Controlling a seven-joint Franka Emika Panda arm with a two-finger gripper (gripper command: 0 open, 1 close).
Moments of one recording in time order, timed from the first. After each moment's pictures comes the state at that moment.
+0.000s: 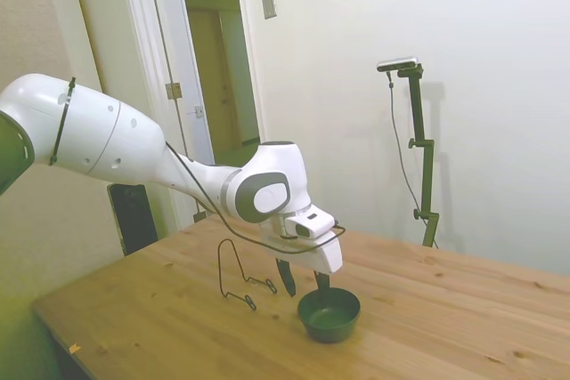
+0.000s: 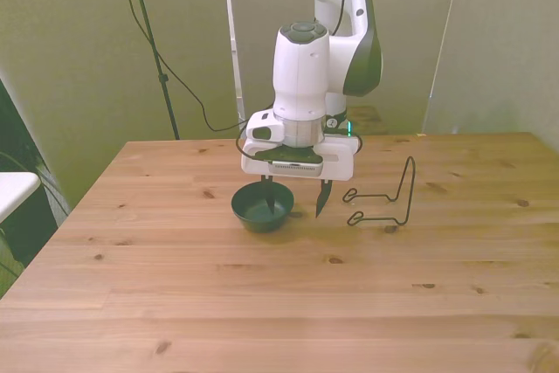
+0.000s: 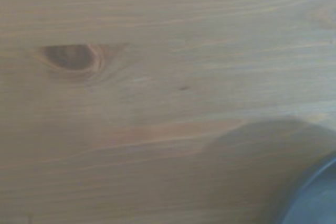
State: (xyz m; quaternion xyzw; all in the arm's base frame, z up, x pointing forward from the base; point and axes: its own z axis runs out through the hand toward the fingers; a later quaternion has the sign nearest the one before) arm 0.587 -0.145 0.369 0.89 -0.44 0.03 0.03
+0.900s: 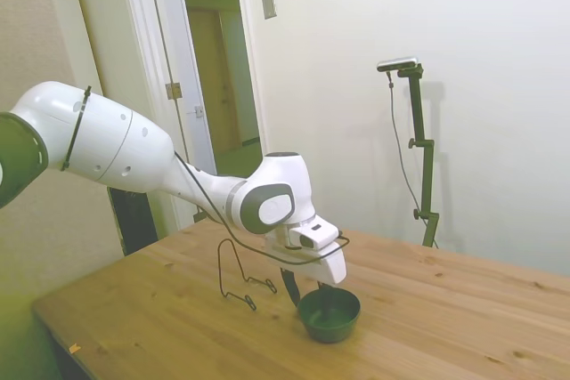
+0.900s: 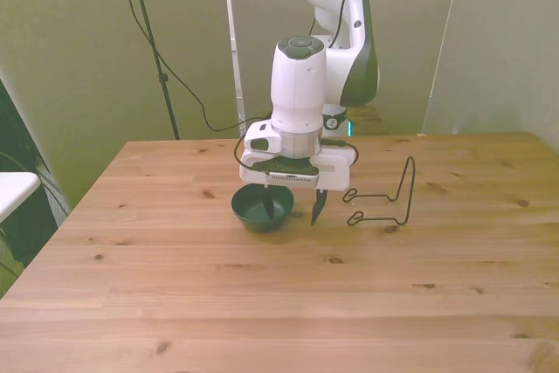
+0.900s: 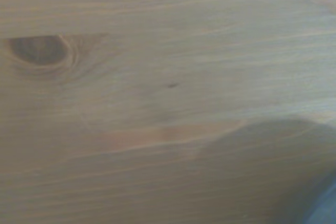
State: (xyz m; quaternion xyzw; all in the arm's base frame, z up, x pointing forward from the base) arm 0.589 -0.150 0.352 0.89 -0.45 0.03 0.03
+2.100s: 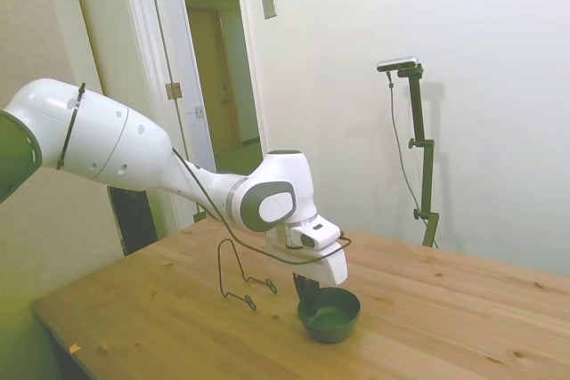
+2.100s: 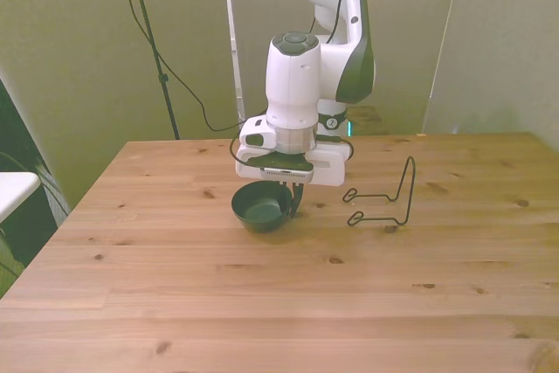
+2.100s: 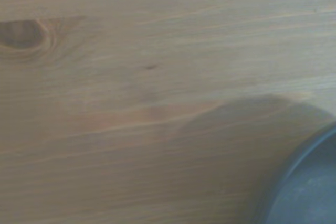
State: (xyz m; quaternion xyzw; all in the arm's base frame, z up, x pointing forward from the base) arm 0.583 -0.157 0.357 0.89 -0.45 0.02 0.03
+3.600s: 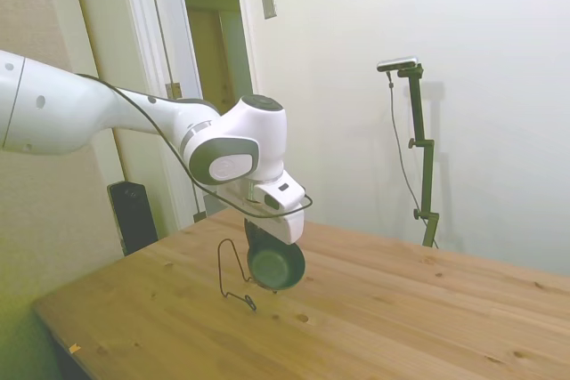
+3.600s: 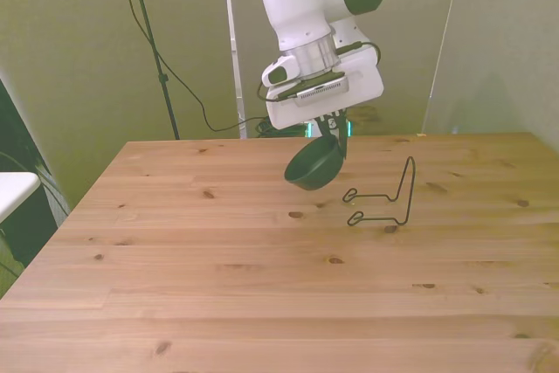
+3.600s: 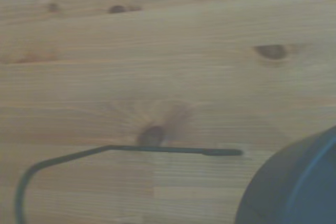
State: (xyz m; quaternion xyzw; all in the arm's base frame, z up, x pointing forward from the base) arm 0.535 -0.107 0.473 0.90 -0.38 0.00 -0.21
